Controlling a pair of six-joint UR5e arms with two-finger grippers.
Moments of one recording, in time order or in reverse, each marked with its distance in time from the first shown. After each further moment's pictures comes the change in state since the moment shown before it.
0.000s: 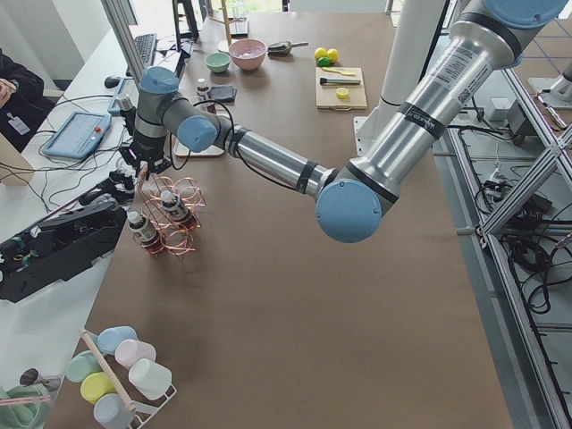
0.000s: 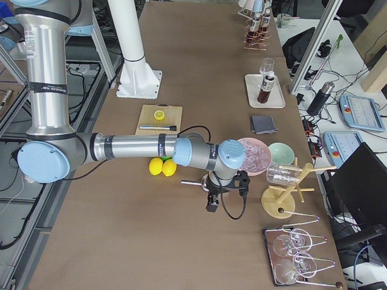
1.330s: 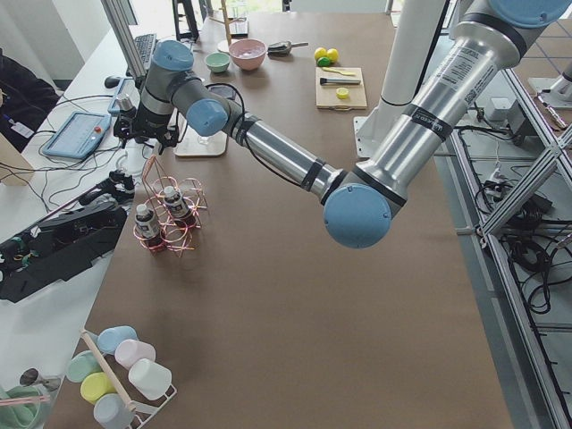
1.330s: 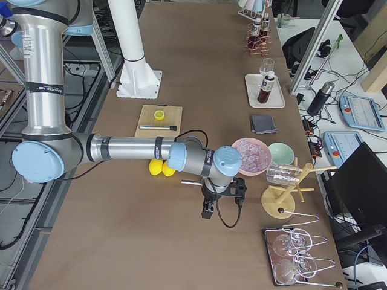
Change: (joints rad) left arm -0.033 0.035 -0.162 -0.013 -0.003 -0.389; right arm 0.018 -0.011 -0.012 -0.001 -0.012 0.011
